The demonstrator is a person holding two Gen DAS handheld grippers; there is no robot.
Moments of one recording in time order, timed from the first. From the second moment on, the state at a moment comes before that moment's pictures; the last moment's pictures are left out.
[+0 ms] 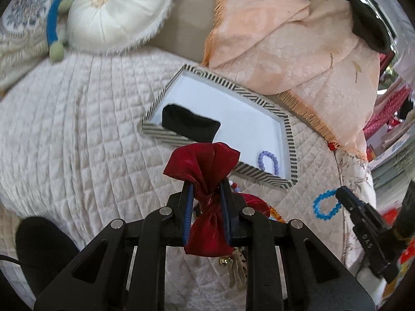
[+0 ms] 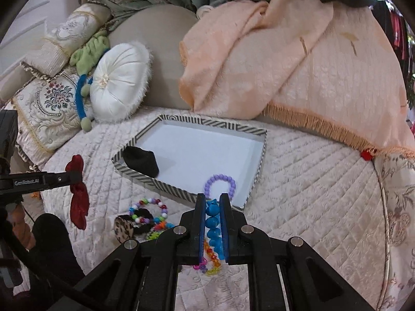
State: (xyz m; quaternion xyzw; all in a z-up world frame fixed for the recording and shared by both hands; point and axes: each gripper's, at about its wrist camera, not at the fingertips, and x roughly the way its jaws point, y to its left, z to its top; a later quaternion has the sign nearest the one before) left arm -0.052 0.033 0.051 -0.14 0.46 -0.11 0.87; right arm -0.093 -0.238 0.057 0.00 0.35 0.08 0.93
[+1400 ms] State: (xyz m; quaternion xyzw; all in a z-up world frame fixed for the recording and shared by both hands) left arm 0.071 0.010 0.060 -0.08 0.45 -0.08 0.89; right arm 0.009 -0.236 0.042 0.03 0.40 0.10 0.91
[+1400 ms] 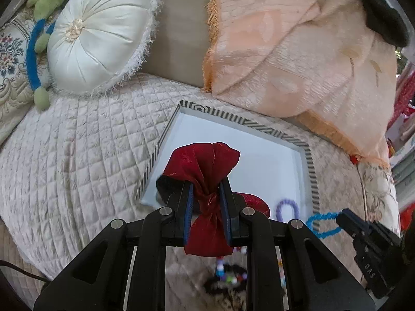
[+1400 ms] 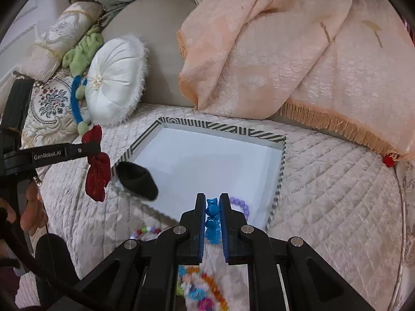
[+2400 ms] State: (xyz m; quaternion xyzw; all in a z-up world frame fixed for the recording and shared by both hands) left arm 0.182 -0.002 -0.026 -0.05 0.50 -0.02 0.86; right arm 0.115 -0.268 -0.044 0.07 0.46 0.05 0.89
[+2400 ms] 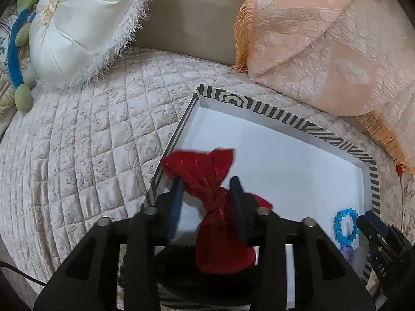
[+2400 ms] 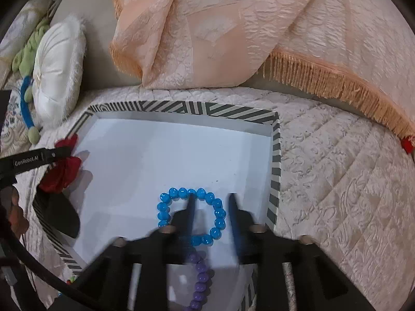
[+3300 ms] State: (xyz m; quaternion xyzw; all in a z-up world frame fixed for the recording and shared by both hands) left arm 0.076 -0.008 0.028 0.02 0.43 -0.02 0.90; right arm 0.021 -0.241 0.005 0.07 0.43 0.06 0.90
